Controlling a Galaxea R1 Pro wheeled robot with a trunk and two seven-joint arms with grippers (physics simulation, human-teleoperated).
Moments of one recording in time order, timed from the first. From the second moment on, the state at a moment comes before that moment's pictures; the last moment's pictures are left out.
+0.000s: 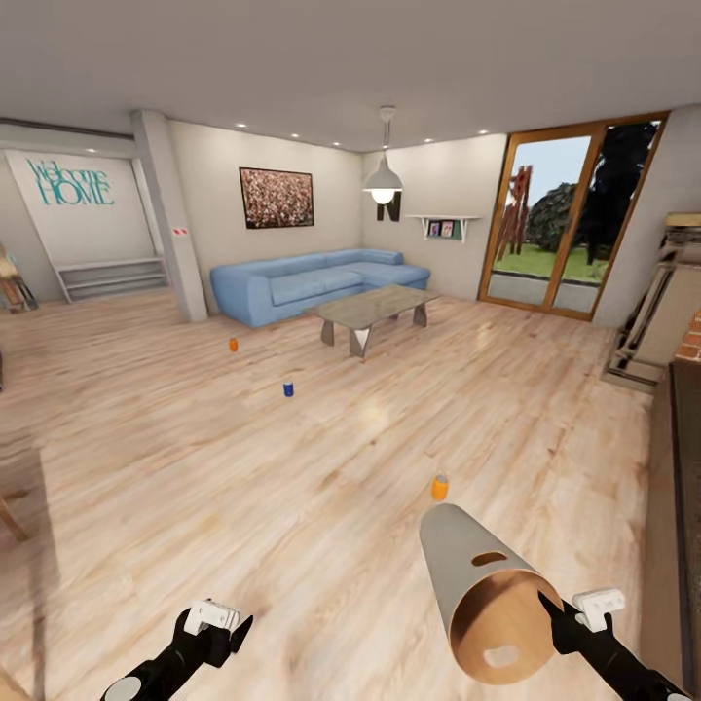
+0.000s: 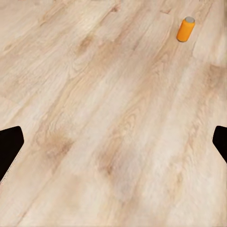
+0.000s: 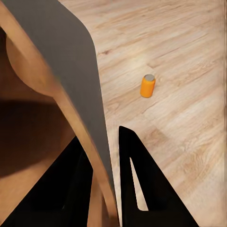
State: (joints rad) left arm -0.19 0.13 -0.01 -0.83 -0.02 -0.06 -0.34; right arm -0.23 -0.23 -0.40 -0.72 0.10 -0.28 0.57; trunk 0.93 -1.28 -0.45
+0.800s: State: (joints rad) left arm -0.19 0.13 -0.01 -0.82 -0.02 -0.08 -0.34; right arm -0.23 -0.24 -0.40 -0.72 0.10 -0.28 0.57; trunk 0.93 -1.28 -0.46
